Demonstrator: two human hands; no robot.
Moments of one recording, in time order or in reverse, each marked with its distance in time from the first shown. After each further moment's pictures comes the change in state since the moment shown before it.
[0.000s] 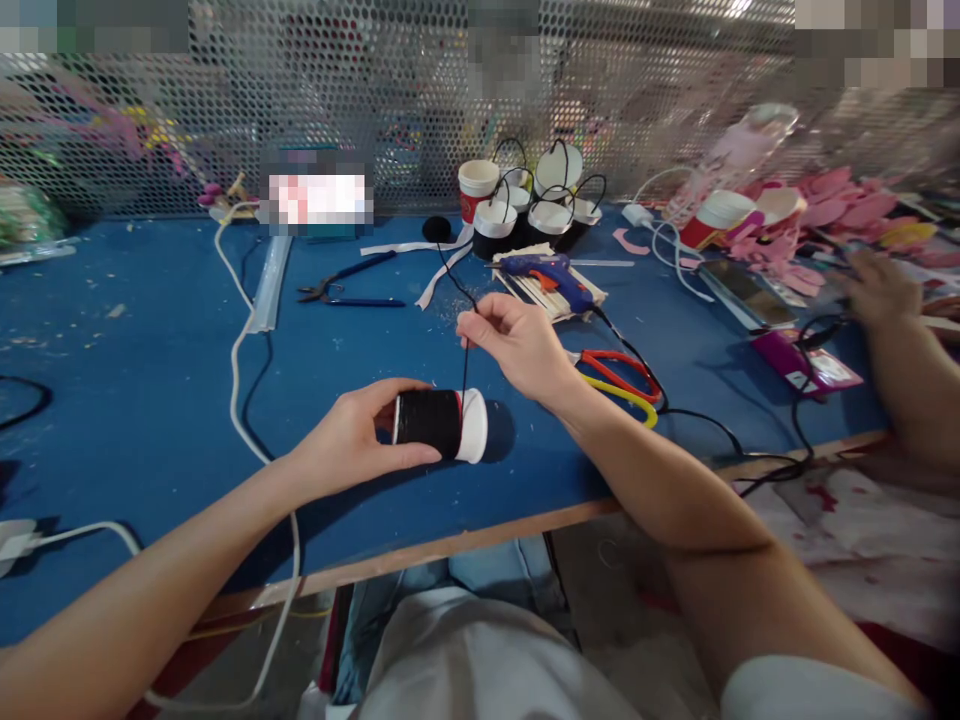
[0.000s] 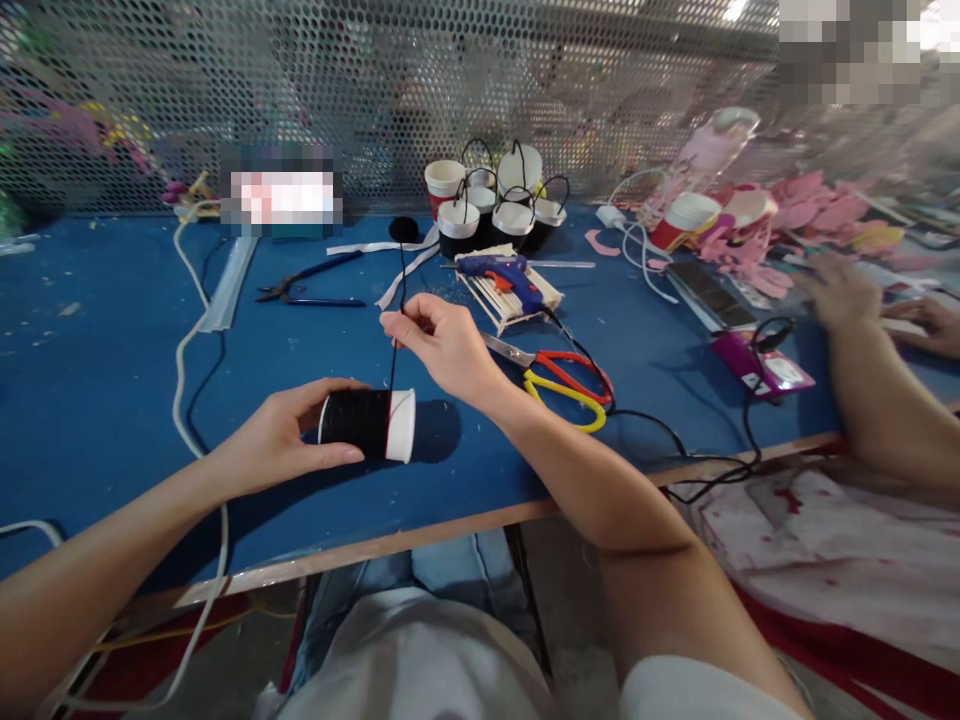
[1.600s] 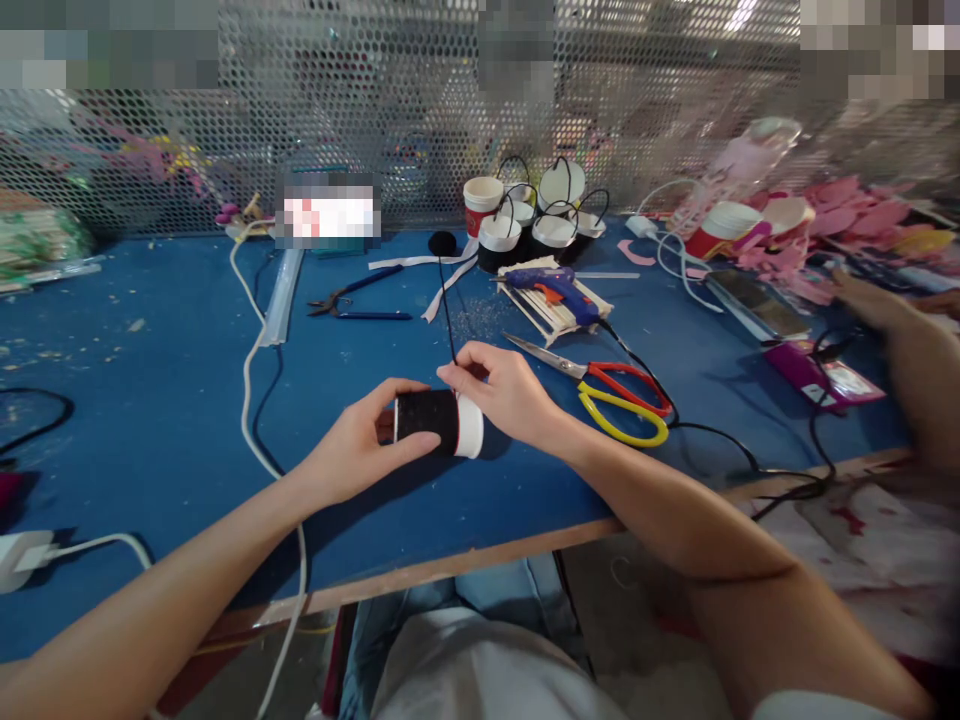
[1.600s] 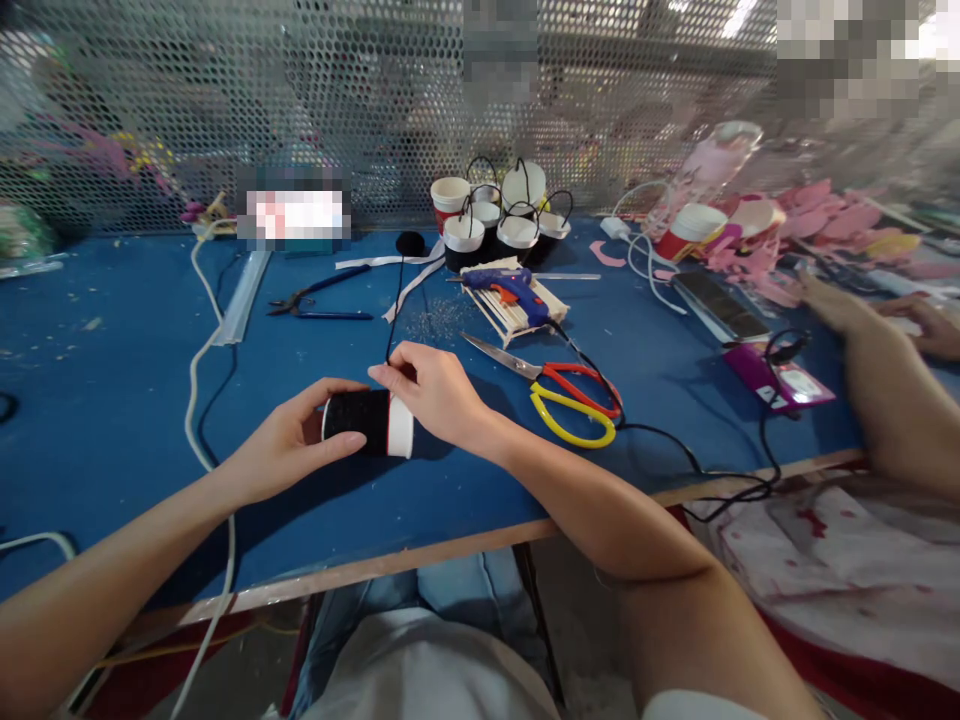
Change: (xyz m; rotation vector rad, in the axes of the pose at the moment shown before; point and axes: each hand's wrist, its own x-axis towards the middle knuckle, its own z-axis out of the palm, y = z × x) left_hand 0.003 0.001 0.002 -0.263 0.039 -0.143; right_hand -0.015 -0.003 0.017 -0.236 -0.103 0.022
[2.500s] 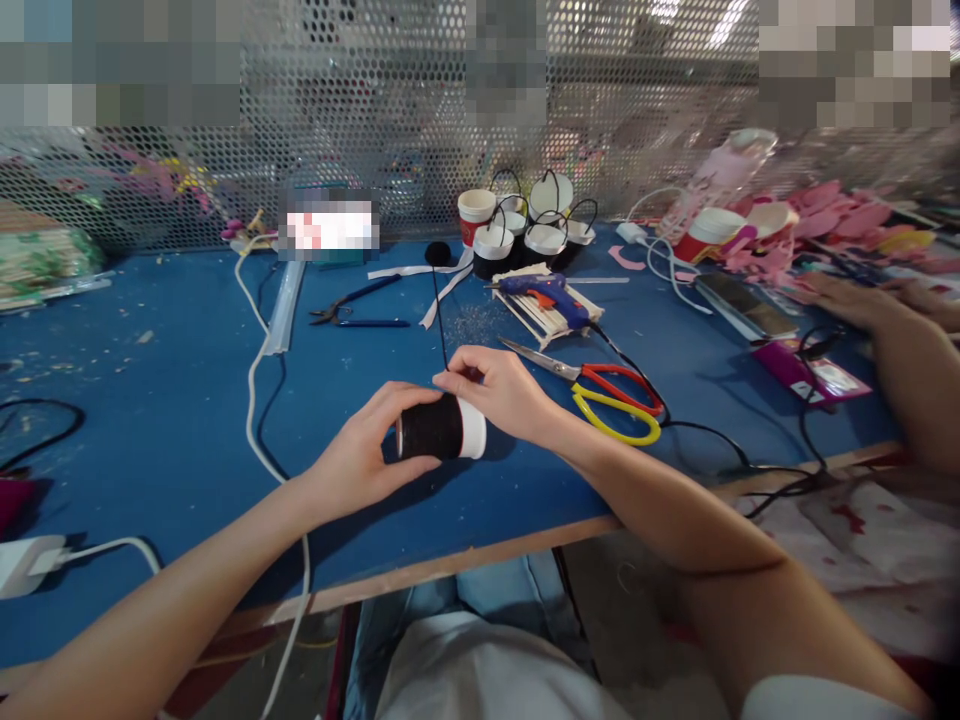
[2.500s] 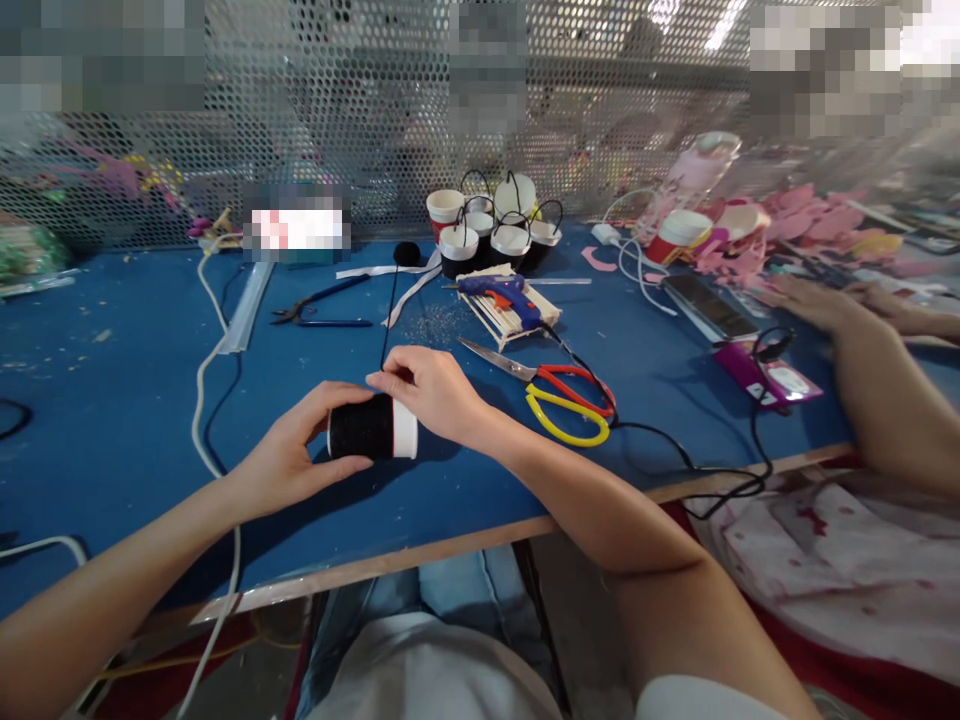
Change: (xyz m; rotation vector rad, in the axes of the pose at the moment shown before) left_hand -0.004 0.004 0.000 0.397 0.034 0.417; right_hand 0.002 -0.002 -0.005 -0.010 -0.046 -0.042
